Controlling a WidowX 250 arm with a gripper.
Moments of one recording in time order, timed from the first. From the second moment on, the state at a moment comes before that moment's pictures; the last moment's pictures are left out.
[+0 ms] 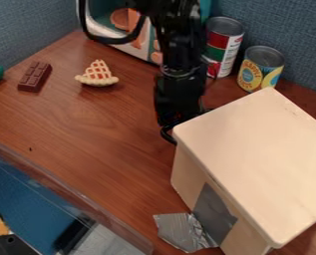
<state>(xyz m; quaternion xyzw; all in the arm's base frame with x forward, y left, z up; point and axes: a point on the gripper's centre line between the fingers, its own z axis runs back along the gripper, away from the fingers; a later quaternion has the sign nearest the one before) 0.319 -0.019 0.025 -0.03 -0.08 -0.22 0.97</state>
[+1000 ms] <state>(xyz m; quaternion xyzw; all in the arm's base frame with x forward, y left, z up) 0.337 0.044 0.039 -0.02 -0.07 -0.19 0.98</state>
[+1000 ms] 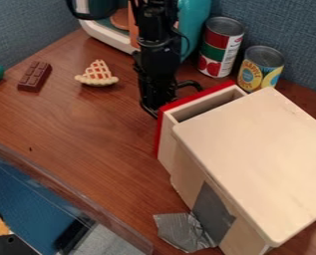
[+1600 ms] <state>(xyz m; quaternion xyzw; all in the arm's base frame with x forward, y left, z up) 0.341 0.080 0.040 -0.02 -0.07 -0.16 0.98</state>
